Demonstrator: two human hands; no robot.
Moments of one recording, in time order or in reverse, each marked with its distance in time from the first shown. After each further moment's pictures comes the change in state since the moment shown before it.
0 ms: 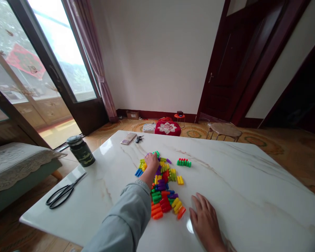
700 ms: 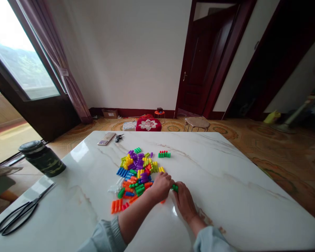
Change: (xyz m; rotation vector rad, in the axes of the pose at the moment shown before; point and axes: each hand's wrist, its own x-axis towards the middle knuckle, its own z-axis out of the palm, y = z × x) left_hand -0.161 0.058 -0.015 -0.161 -0.153 1.083; right_hand 0.002 -0.007 -0.018 0.363 0.083 0.004
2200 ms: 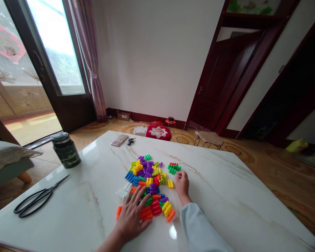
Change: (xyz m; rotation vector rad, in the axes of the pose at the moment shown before) left_hand -0.156 -0.060 0.035 0.277 0.401 -0.273; right_hand 0.126 0.043 0.087 0.119 0.235 0.262
